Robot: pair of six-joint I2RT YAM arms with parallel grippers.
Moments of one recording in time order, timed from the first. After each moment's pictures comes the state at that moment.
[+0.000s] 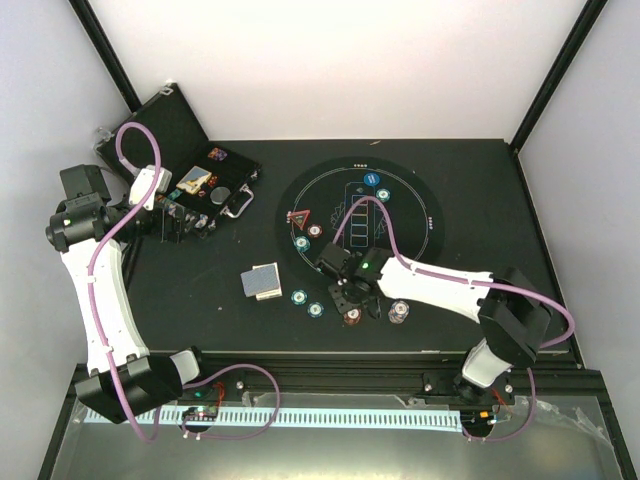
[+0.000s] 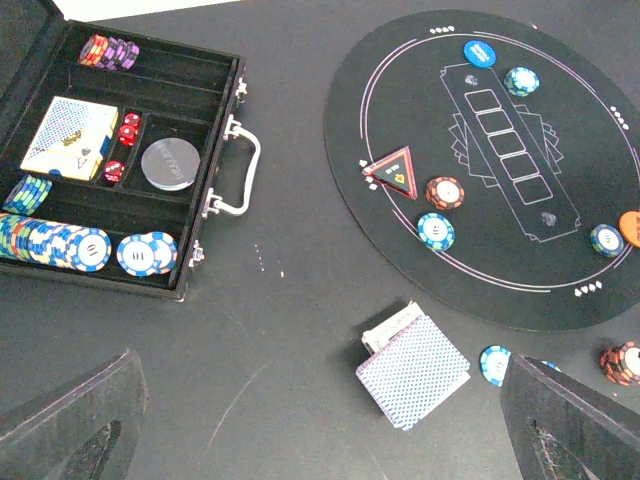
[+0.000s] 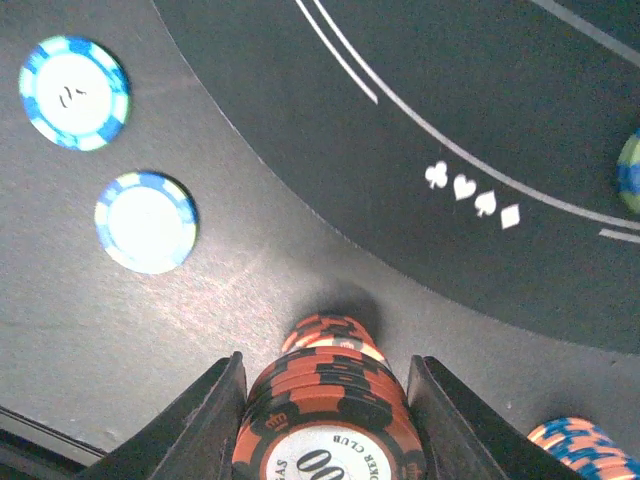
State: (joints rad) left arm 0.43 1.18 1.44 -1.22 0.66 0.50; right arm 1.02 1.61 1.09 -0.80 0.12 0.55
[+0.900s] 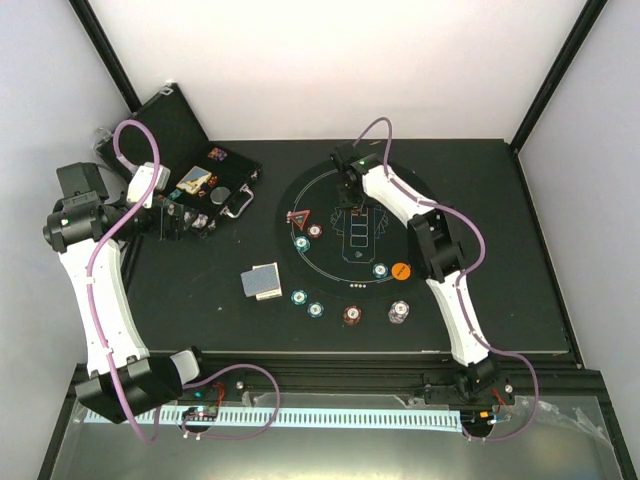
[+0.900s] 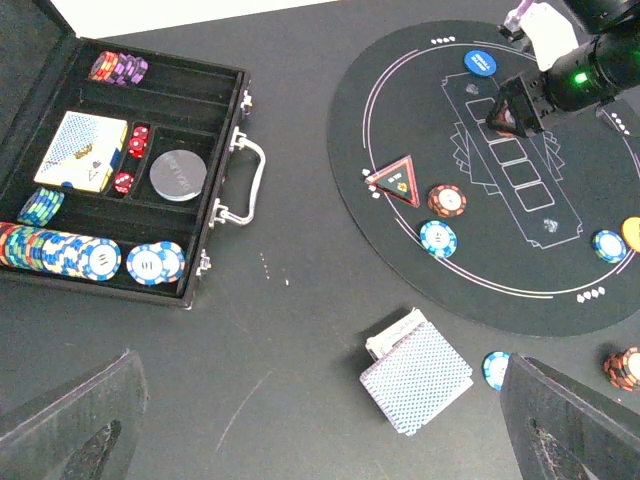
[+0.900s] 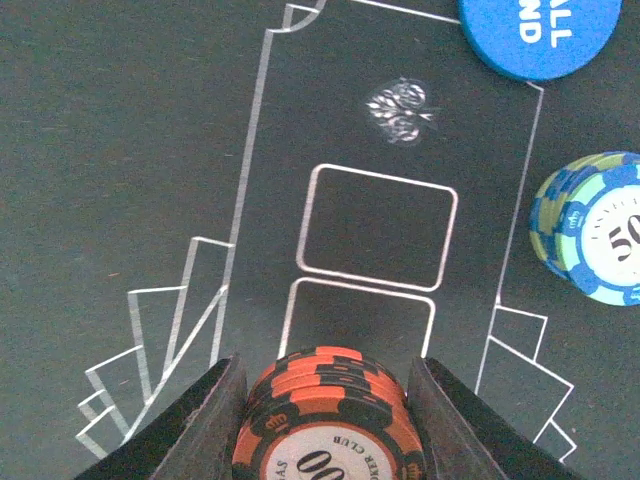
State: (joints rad) left arm 0.43 1.18 1.47 -1.22 0.66 0.50; right arm 0.53 2.41 2.15 -0.96 0.19 0.33
